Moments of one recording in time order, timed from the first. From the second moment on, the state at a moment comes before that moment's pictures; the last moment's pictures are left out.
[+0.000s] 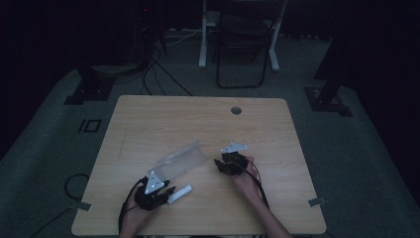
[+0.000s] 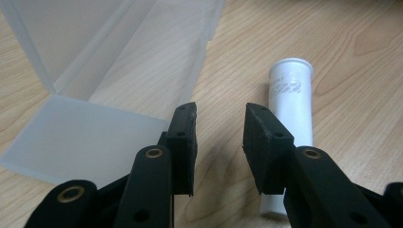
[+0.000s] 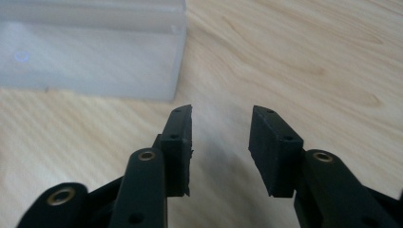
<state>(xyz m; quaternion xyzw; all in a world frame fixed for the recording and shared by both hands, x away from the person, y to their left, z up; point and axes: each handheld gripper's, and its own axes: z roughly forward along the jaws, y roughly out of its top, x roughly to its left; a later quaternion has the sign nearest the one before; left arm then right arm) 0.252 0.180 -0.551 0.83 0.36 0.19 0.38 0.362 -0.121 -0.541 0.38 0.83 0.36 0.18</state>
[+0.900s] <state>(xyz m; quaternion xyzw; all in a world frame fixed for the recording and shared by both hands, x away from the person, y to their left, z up) 0.247 0.179 -0.543 0.82 0.35 0.17 0.42 0.318 -0.212 -0.555 0.44 0.81 0.34 0.21</state>
